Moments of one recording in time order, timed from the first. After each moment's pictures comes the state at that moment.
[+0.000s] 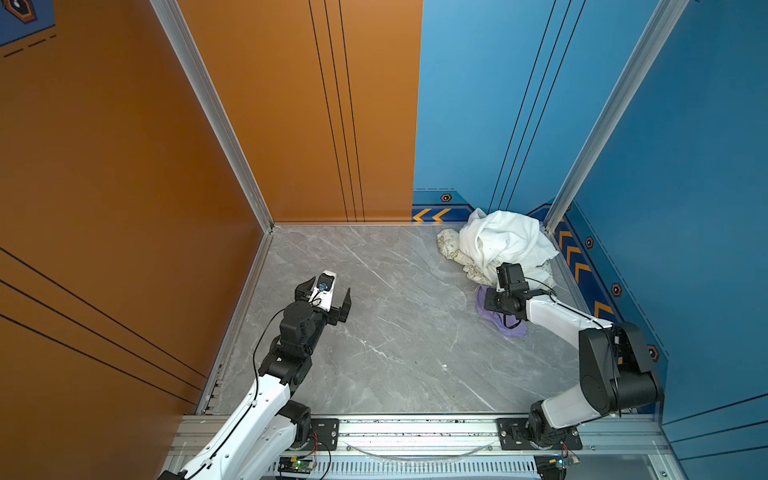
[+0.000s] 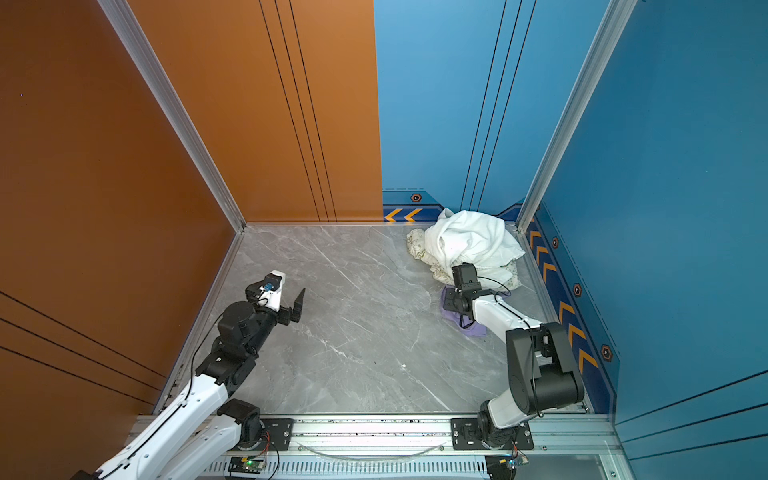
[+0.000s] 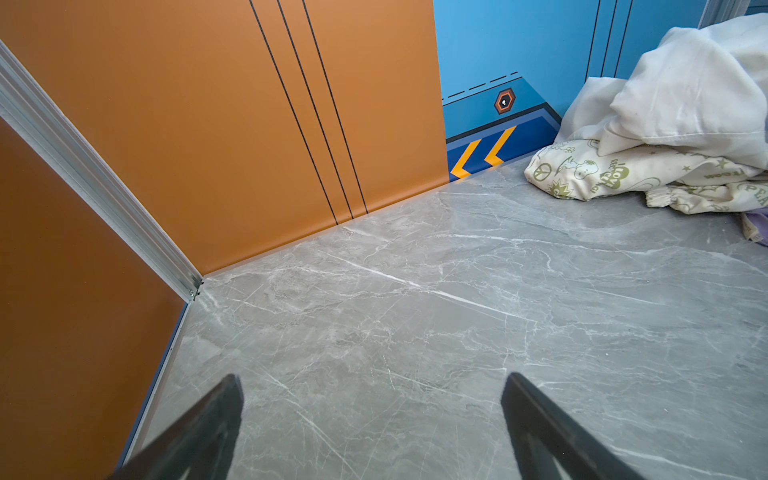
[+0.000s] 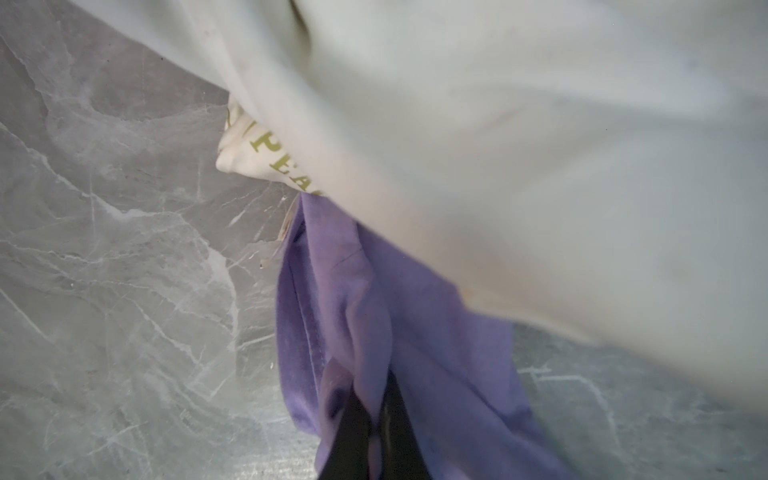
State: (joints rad) left arm -0.30 0.74 0.42 0.15 -0.13 0.22; right arm 0.18 1.52 0.83 -0.30 0.10 0.35
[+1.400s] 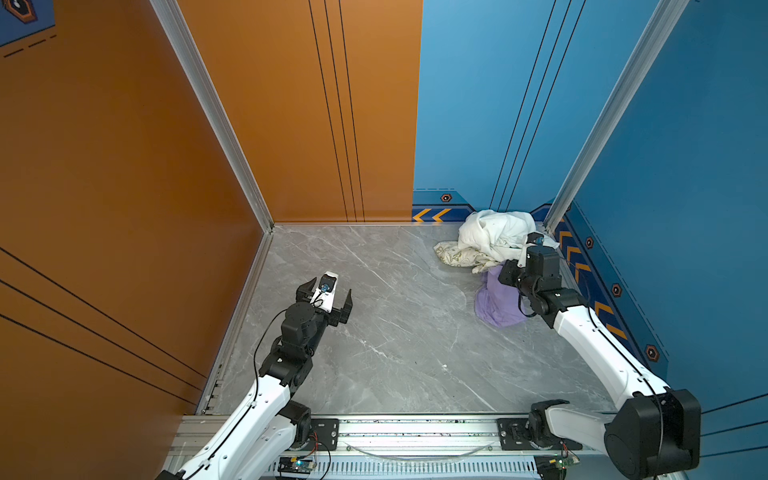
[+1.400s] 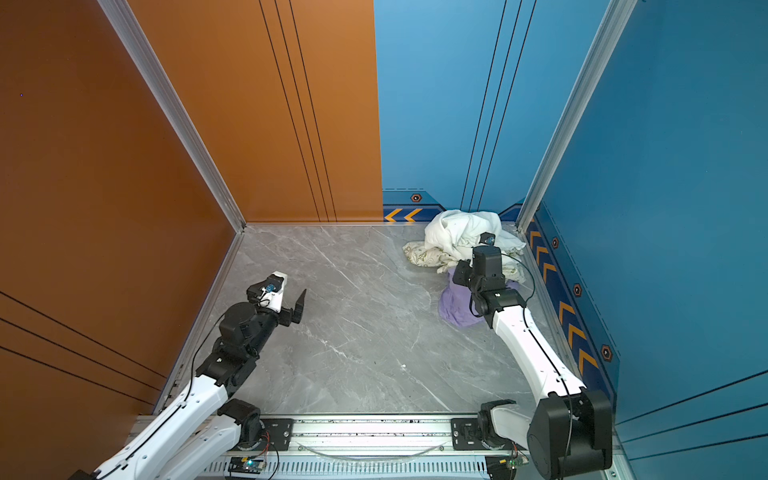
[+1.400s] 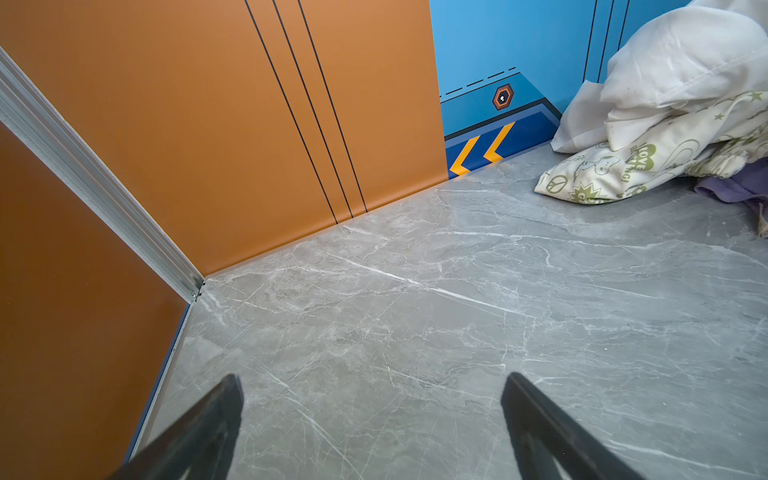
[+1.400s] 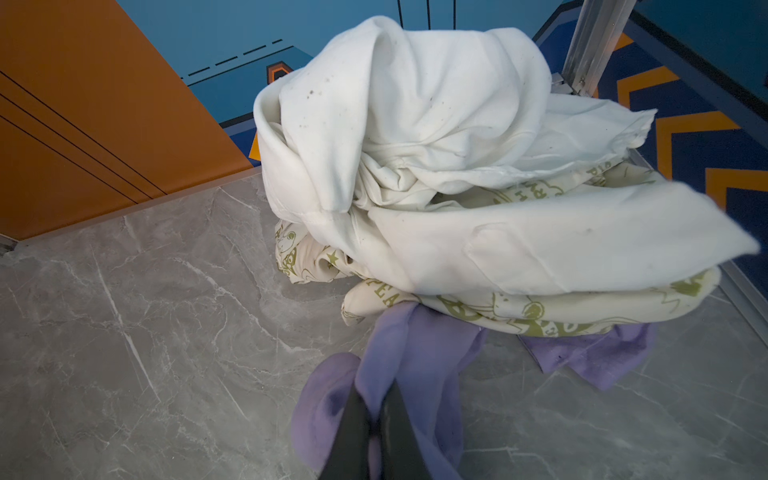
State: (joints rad) left arm -0.33 0.74 0.42 0.14 -0.16 0.23; right arm 0.14 1.20 0.93 -0.27 0.09 0.36
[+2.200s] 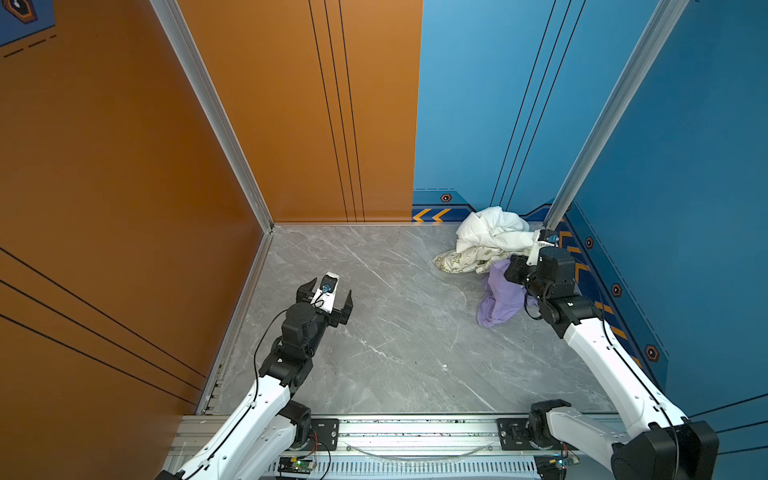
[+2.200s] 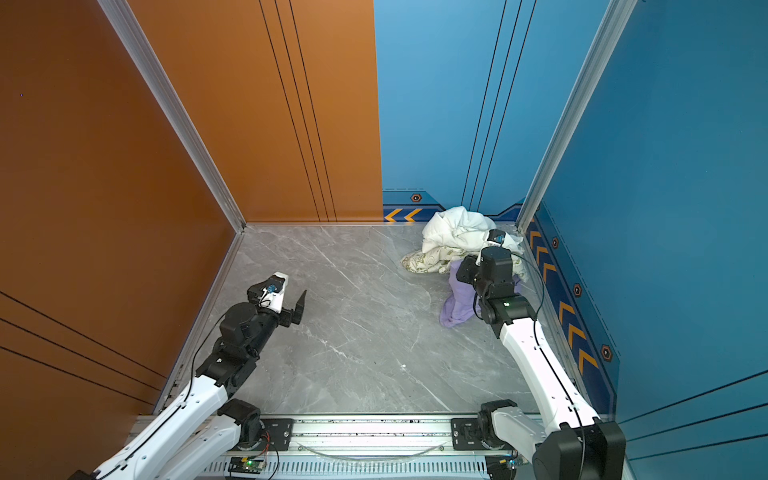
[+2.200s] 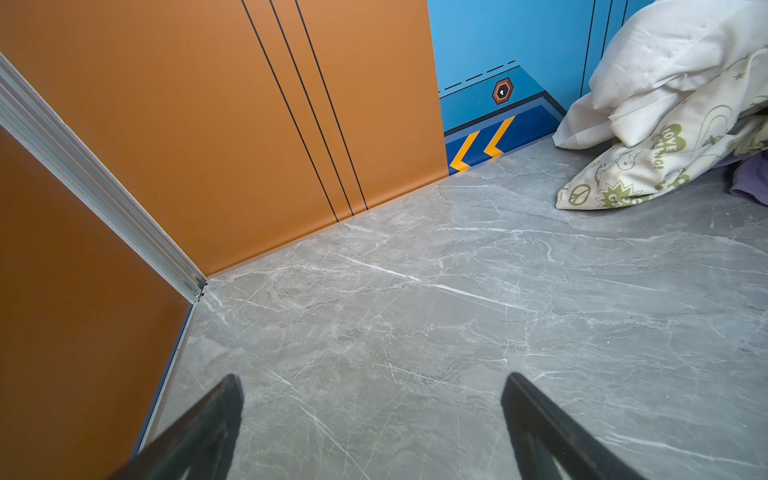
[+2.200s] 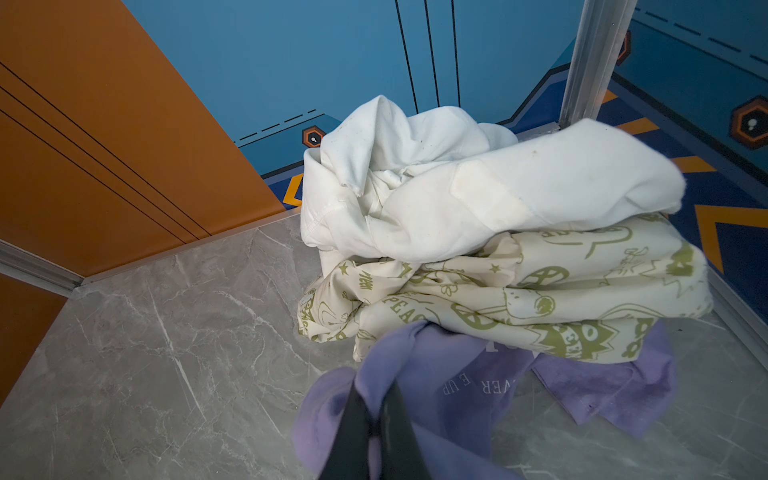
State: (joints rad) left arm -0.34 0.74 0.42 0.13 -0.17 0.24; right arm 0.14 1.09 0.93 -0.26 0.09 0.38
